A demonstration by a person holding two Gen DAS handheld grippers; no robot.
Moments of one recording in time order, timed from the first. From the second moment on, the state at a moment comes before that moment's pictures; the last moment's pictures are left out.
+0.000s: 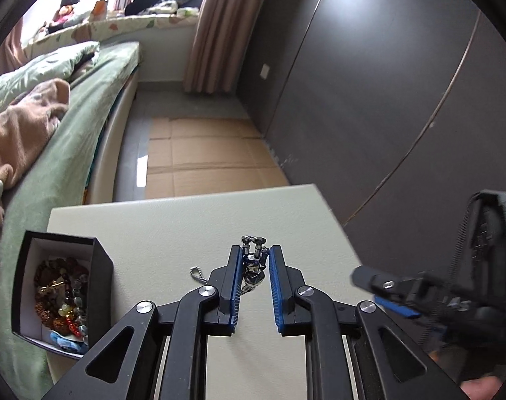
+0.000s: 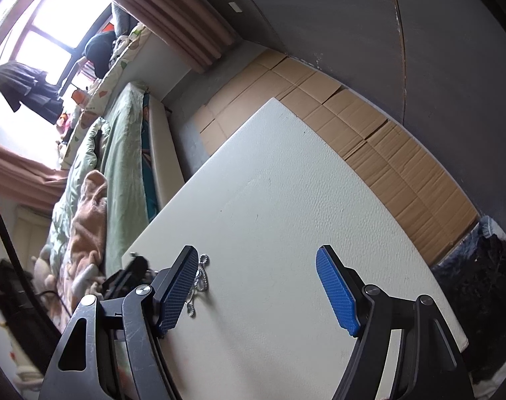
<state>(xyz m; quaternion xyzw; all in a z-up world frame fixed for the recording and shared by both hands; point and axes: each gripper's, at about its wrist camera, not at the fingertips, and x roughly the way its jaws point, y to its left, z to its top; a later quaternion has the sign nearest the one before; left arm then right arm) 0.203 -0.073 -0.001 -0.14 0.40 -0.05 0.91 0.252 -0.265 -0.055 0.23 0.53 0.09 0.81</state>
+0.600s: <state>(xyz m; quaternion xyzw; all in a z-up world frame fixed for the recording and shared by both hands) 0.134 -0.031 0.100 -0.22 0.26 -0.09 0.94 0.240 -0.233 -0.058 0.18 0.53 0.13 0.82</state>
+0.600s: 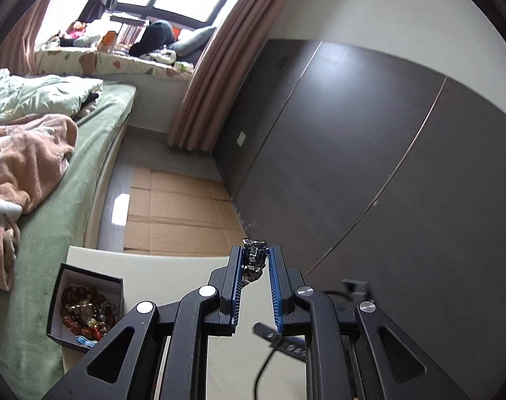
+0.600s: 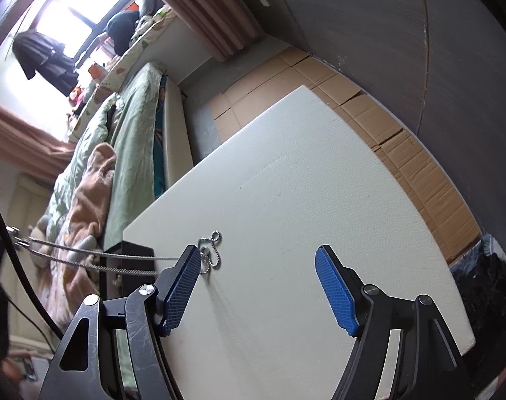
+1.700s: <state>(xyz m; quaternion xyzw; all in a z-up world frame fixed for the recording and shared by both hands) 0.041 0.088 0.172 -0.34 0.10 -0.08 0.93 0.223 -0.104 -0.103 0.05 0.57 0.23 0.78</state>
